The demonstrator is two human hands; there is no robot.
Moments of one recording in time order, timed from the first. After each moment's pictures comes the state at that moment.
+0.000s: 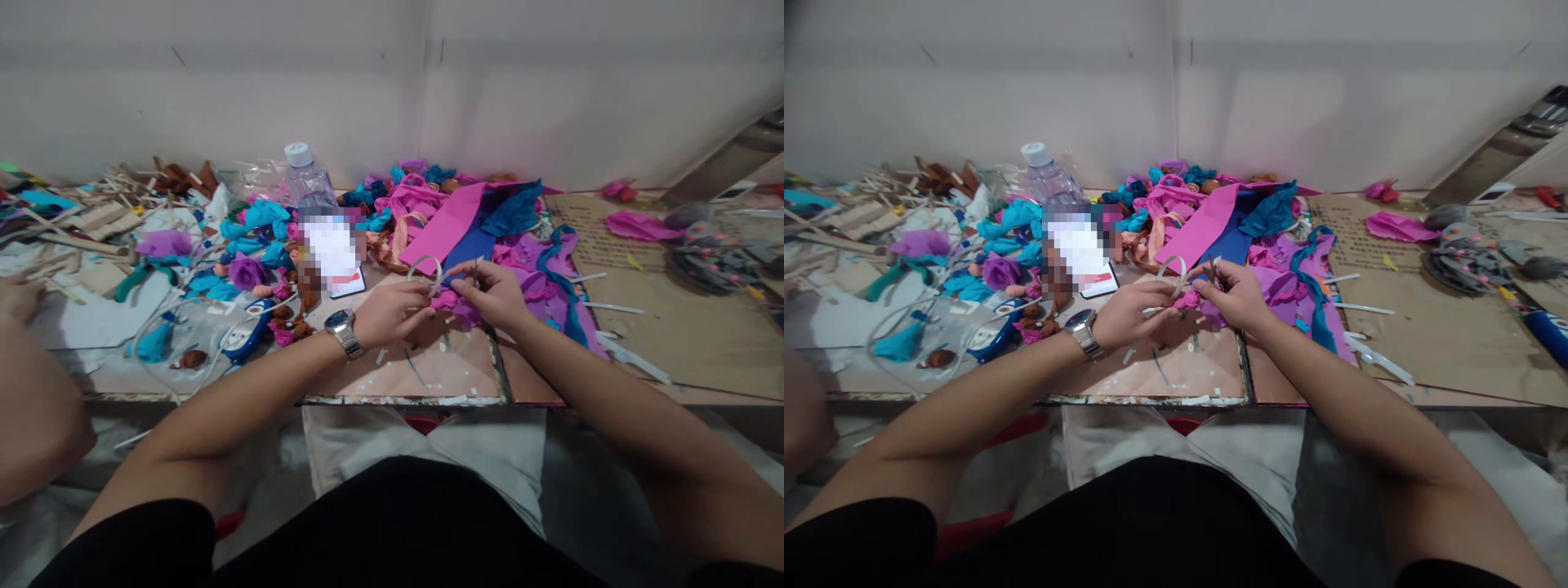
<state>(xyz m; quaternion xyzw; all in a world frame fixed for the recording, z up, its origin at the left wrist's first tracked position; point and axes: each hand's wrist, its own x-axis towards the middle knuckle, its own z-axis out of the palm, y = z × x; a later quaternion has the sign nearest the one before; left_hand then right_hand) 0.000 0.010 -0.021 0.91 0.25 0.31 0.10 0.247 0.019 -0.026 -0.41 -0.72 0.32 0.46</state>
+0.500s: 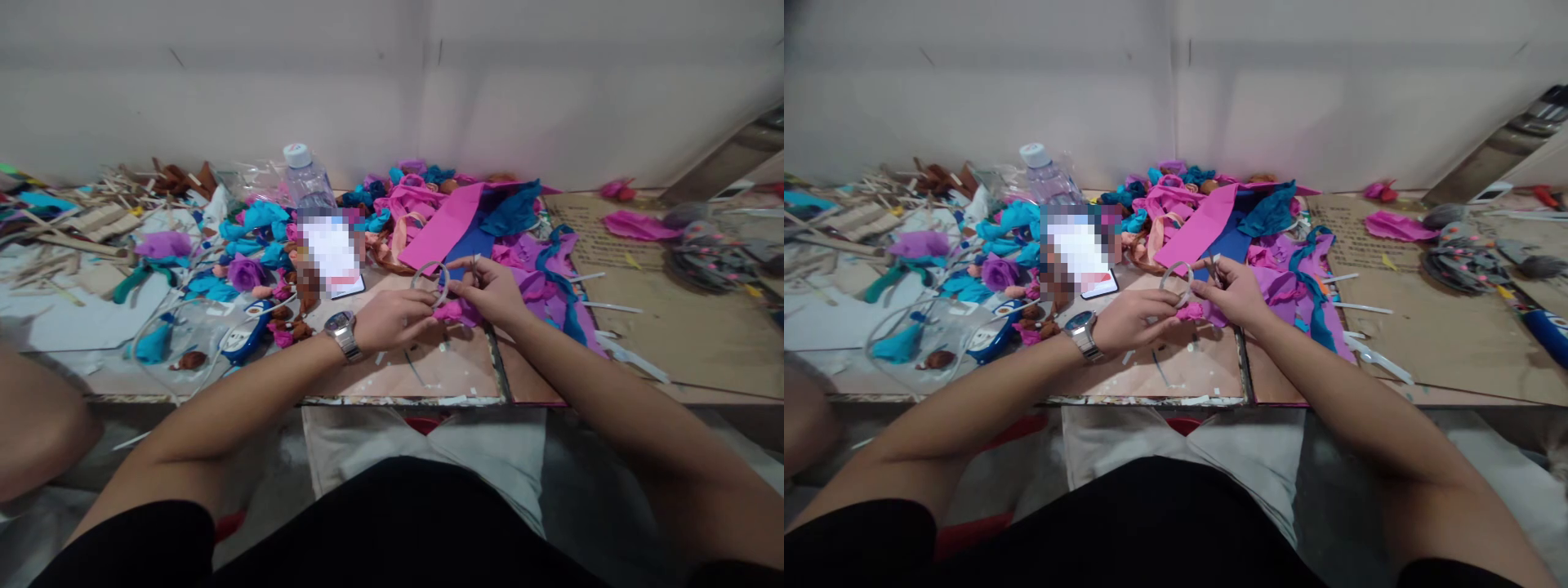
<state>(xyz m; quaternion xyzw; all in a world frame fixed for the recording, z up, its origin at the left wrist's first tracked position) 0.001 0.004 -0.020 0.92 0.23 0.29 0.14 0.245 0.024 -0.028 -0.42 -0.66 0.40 0.47</state>
